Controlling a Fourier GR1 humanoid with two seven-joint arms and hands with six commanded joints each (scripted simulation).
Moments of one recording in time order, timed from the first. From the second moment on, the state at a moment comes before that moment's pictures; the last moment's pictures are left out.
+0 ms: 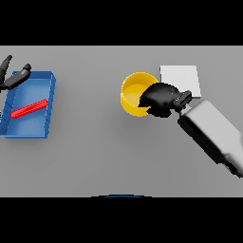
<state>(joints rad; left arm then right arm) -0.51 0.58 -0.05 -1.13 -0.09 -0.09 0.41 -0.73 -0.47 0.60 -1.31 0.78 0.59 -0.11</state>
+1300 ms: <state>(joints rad) -0.49 0.58 -0.05 -1.21 -0.07 -0.08 0.53 -0.90 -0.48 0.44 -0.65 0.81 0.24 -0.19</state>
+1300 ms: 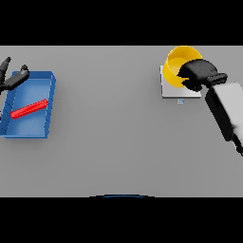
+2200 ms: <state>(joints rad) -0.49 0.58 -0.05 -1.21 -0.06 -0.09 0.54 -0.92 -0.46 0.41 -0.57 0.76 0.30 -0.18</state>
